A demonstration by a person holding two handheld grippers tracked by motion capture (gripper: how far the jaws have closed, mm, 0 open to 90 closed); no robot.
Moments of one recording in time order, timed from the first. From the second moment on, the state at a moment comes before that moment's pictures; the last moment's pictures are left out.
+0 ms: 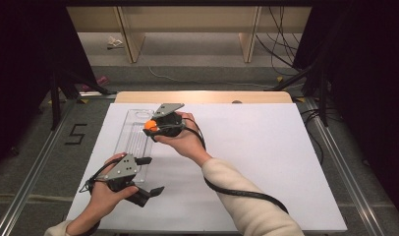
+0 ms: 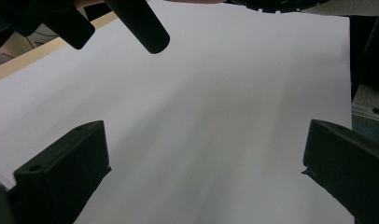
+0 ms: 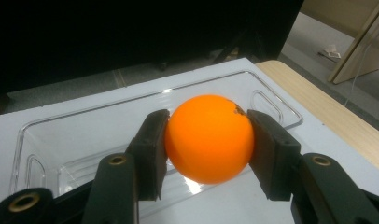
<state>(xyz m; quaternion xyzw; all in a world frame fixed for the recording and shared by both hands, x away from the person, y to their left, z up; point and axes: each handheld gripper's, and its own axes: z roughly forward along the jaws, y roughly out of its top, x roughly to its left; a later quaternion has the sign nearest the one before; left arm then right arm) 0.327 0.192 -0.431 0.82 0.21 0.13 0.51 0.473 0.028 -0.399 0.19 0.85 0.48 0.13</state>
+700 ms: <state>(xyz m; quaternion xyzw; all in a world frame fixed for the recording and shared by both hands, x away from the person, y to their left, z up) 0.327 0.192 -0.431 0.82 0.21 0.12 0.51 0.478 0.036 -0.400 0.19 0.85 0.48 0.13</state>
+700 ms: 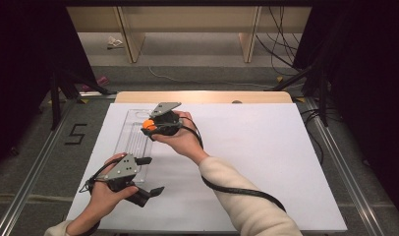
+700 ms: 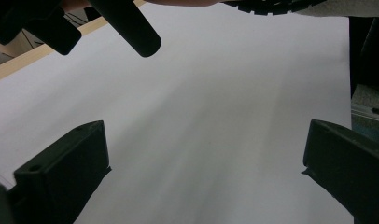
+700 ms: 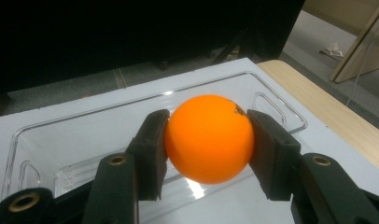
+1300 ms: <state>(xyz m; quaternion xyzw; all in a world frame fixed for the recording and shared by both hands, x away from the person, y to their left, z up) 0.327 0.192 -0.431 0.82 0.21 0.12 0.51 0.482 0.046 -0.401 0.18 0.85 0.47 0.13</state>
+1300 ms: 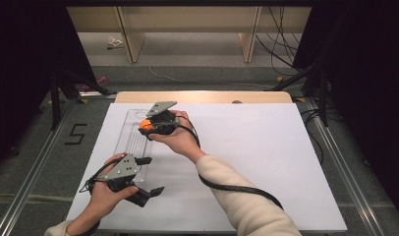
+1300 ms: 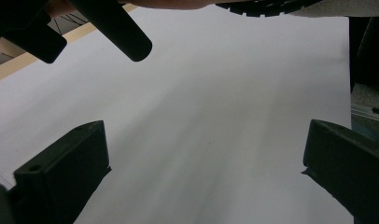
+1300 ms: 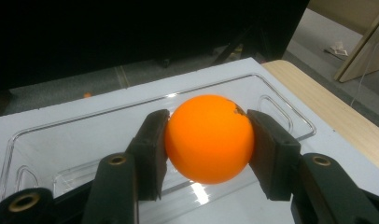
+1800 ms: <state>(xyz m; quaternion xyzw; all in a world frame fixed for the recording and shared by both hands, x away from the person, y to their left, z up) 0.327 0.192 -0.431 0.83 0.21 0.13 0.51 0.484 0.054 -0.400 0.18 0.85 0.47 0.12</state>
